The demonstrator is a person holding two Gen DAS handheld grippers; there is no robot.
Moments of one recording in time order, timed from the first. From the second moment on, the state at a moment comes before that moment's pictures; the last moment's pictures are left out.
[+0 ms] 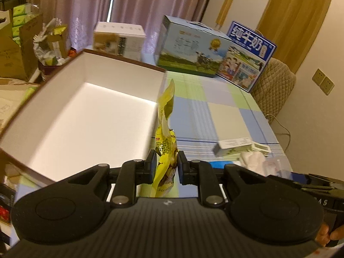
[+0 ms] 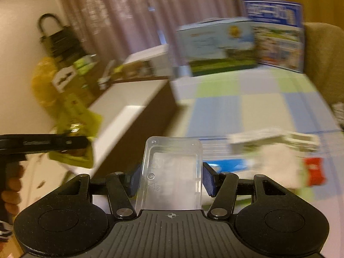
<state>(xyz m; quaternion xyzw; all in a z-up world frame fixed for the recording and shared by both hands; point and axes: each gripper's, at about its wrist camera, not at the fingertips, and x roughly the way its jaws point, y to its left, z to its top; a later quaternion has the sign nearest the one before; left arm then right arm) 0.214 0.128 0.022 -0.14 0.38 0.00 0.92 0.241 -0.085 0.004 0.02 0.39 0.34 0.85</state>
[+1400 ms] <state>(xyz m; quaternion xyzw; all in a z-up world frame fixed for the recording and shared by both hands) 0.259 0.299 -0.051 -0.12 0.47 0.03 0.87 0.279 0.147 -0.061 -0.08 0.44 0.40 0.80</state>
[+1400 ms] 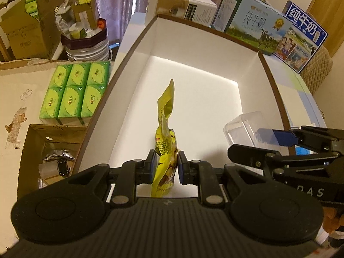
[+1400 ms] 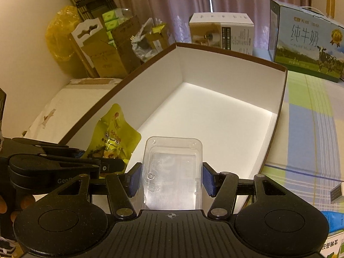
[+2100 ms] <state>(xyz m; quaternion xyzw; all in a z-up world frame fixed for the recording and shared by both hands) 0.268 0.299 -0.052 -0.11 0.48 0.02 0.87 0.282 0.149 -0.063 -0.06 0.44 0.40 0.80</state>
